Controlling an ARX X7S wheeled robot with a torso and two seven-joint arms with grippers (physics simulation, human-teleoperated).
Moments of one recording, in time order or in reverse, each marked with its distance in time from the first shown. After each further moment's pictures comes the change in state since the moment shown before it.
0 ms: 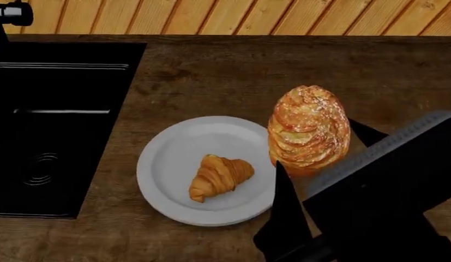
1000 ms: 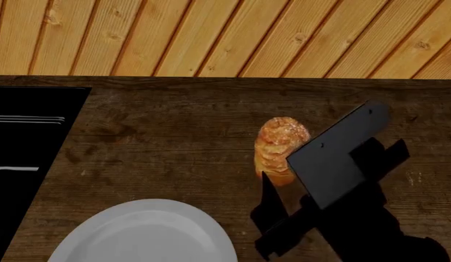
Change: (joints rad) left arm -0.279 -0.003 -0.010 0.030 -0.290 -0.166 -0.101; right arm -0.183 -0.048 0.380 0.404 0.956 -0.474 0.634
